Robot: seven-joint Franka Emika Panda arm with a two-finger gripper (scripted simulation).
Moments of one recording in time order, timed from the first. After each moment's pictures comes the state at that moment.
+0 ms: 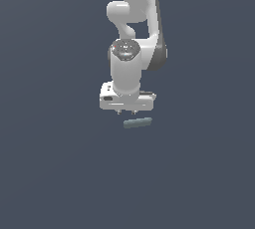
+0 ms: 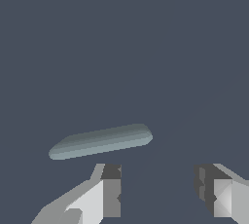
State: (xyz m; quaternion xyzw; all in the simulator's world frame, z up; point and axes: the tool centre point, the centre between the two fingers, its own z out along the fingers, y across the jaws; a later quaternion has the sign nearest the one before) arm 0.001 -0.003 0.157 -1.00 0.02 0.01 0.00
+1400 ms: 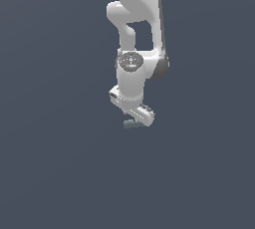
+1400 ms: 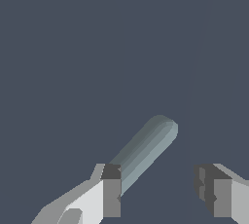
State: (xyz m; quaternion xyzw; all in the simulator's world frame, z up) arm -0.004 0.016 0.113 -0.94 0.34 0.00 0.01
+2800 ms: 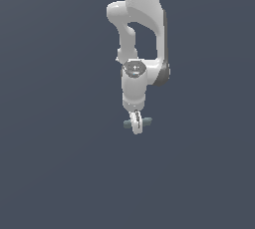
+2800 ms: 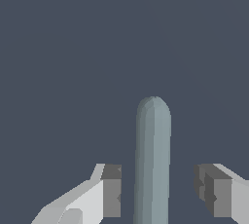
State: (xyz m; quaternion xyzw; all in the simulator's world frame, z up) arm -0.013 0.026 0.072 -0.76 0.64 -0.02 0.02
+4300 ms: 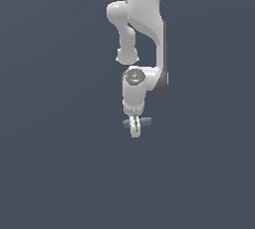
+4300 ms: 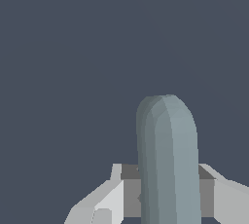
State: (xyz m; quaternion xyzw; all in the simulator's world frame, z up) arm -0.013 0.026 0.039 -0.74 0.68 -0.02 0.02
